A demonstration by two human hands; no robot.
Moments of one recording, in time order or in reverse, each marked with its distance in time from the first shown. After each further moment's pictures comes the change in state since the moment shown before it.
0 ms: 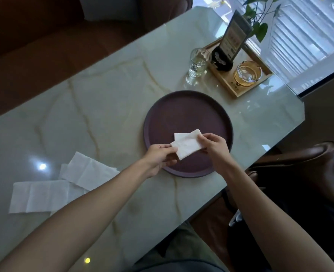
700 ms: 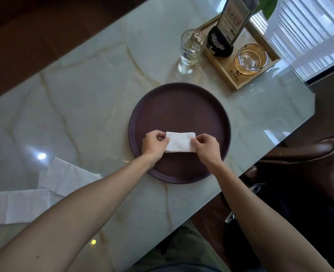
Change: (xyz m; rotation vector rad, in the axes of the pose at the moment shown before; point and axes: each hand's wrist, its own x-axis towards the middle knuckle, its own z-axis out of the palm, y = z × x) left_hand 0.103 -0.006 0.028 0.623 0.427 0.284; right_hand 0.069 0.043 -0.015 -0.499 0.149 0.027
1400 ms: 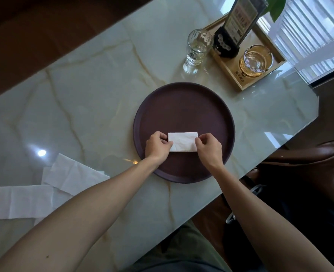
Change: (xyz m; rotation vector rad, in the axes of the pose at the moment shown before) left_hand -0.003 -0.009 0.003 0.050 -0.001 -0.034; right_hand -0.006 -0.002 0.006 -0.110 0.068 -0.025
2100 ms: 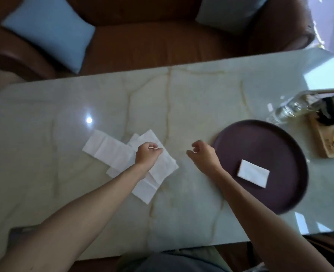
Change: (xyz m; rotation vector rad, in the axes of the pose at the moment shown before) left_hand -0.065 -0.153 -0.214 -0.515 0.287 -0.319; right_hand -0.111 -0.154 0.137 -0.351 -0.485 -0.476
